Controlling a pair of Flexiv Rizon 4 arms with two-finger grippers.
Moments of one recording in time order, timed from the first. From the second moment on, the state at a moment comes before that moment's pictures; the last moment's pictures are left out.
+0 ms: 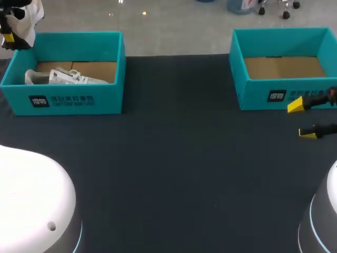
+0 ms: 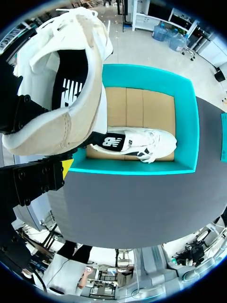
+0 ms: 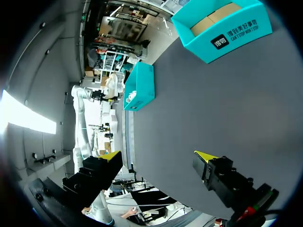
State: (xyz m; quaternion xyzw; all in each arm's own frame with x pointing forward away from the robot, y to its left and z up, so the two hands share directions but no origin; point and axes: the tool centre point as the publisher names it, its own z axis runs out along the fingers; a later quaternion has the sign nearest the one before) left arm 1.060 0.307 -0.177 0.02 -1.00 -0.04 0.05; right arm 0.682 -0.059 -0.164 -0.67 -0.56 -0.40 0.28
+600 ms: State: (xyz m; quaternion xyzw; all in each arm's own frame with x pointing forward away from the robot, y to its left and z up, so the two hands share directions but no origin) left arm 1.086 0.304 -0.181 0.02 -1.00 -0.05 0.09; right arm 0.682 -0.059 -0.164 -0.67 -0.56 -0.40 0.28
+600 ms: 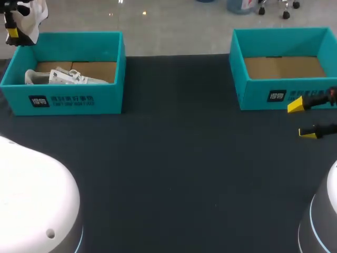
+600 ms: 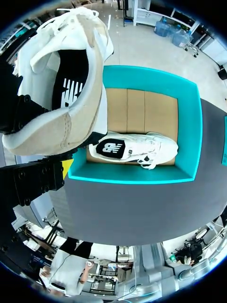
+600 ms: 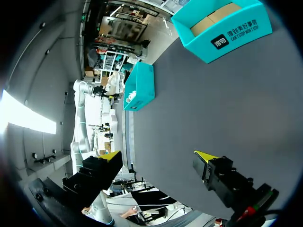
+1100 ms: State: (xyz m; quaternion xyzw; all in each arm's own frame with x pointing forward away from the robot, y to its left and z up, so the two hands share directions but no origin) left arm 1.116 0.336 -0.174 -0.22 -0.97 -0.07 0.08; right arm 0.682 -0.059 -0.164 -0.67 -0.56 -0.40 0.28
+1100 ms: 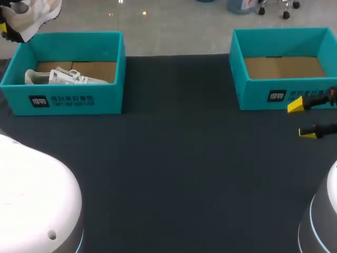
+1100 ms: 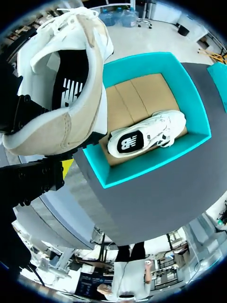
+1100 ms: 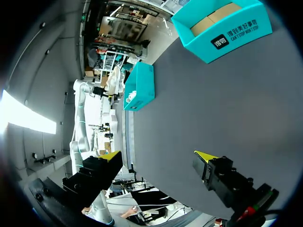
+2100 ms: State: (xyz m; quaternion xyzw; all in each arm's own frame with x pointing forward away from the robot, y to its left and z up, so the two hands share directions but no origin) left arm 1.146 0.334 -0.170 -0.64 -0.74 -0.14 0.13; right arm 0.682 -0.059 -0.164 -0.67 -0.56 -0.40 0.28
